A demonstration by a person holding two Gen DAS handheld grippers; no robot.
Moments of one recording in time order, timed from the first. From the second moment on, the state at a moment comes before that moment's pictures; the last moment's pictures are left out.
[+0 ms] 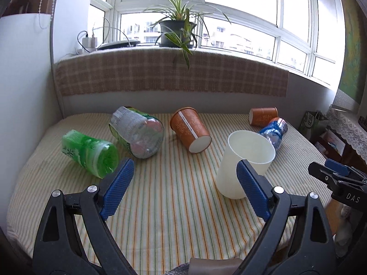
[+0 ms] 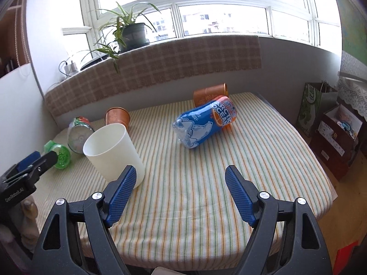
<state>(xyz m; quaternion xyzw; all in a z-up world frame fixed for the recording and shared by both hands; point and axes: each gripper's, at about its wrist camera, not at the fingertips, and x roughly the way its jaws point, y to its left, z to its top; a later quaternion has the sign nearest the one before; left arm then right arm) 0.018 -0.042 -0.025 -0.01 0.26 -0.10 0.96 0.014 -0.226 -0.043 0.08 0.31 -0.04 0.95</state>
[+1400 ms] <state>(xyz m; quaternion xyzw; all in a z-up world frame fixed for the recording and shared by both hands) -0.014 -0.026 0.009 -0.03 0.20 -0.05 0.98 0.012 -0.193 -0.028 0.04 0.23 -0.05 0.97</state>
